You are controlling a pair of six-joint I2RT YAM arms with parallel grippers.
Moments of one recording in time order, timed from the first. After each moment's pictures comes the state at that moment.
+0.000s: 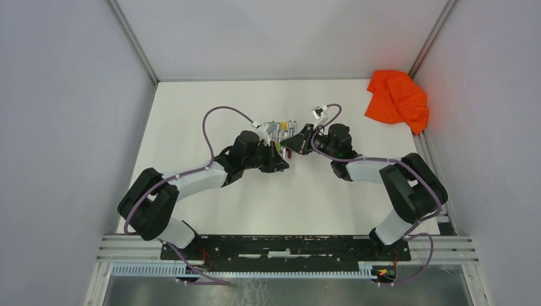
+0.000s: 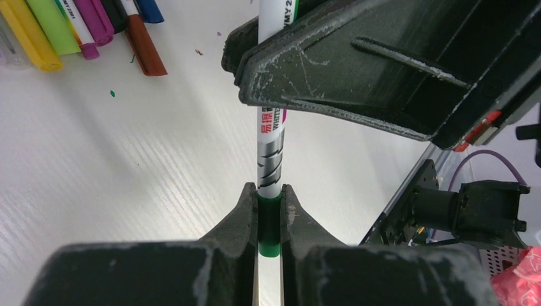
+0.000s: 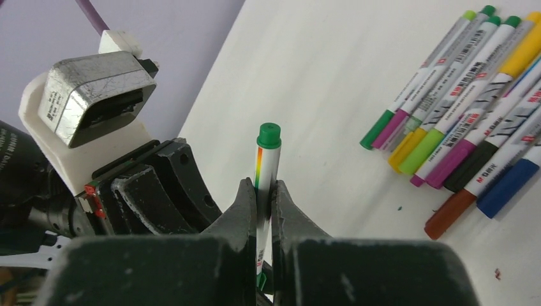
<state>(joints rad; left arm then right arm) -0.68 1.51 0.77 0.19 0.32 -0.63 0.49 1.64 0.68 0.78 -0.47 0.74</state>
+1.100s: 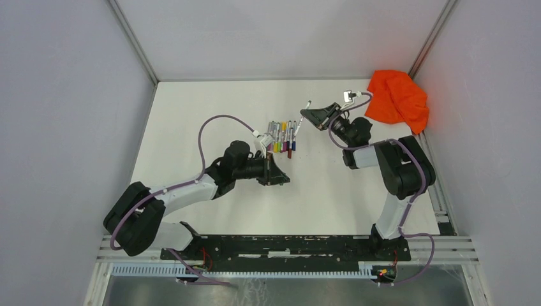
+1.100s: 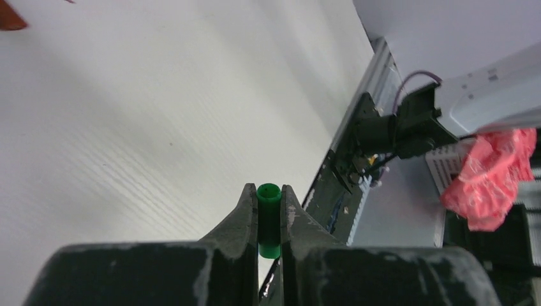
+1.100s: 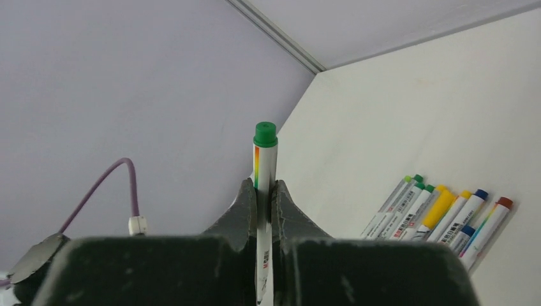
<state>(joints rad) -0.70 1.35 0.59 0.35 0.59 -0.62 0.25 1.87 0.74 1.41 -0.55 1.05</state>
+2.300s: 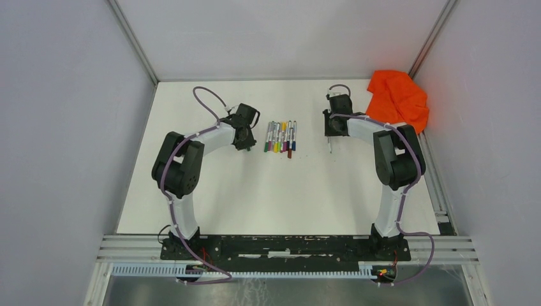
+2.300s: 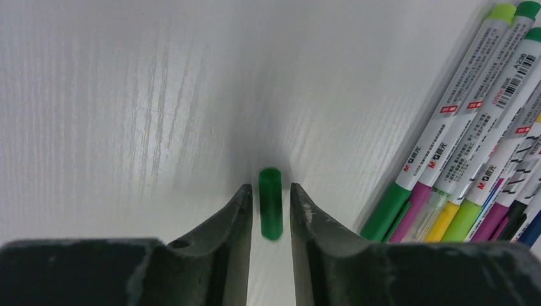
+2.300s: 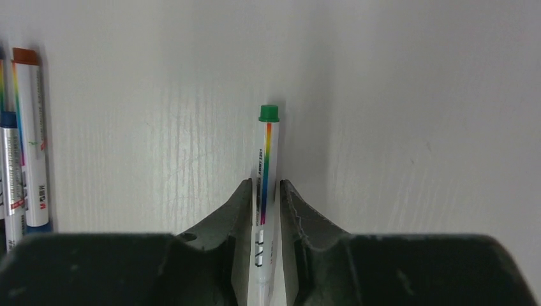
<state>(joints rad) -0.44 1.92 1.25 -0.39 -0.25 -0.68 0.26 1.98 1.28 -0.18 0.08 0.19</state>
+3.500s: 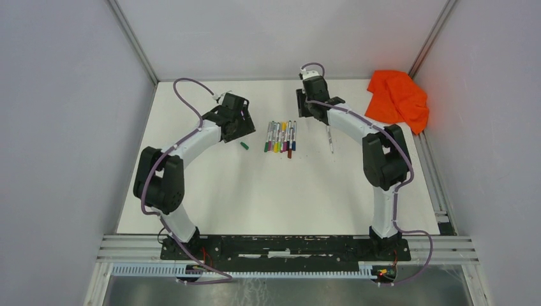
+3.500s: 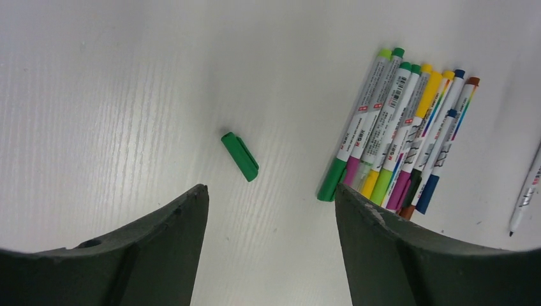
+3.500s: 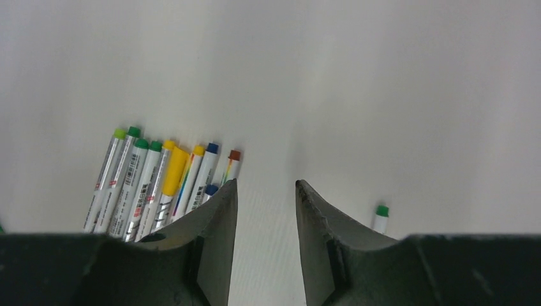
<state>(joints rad) -0.40 1.74 1.28 -0.46 -0.21 -0.66 0.43 2.00 1.56 -0.24 0.18 0.15</state>
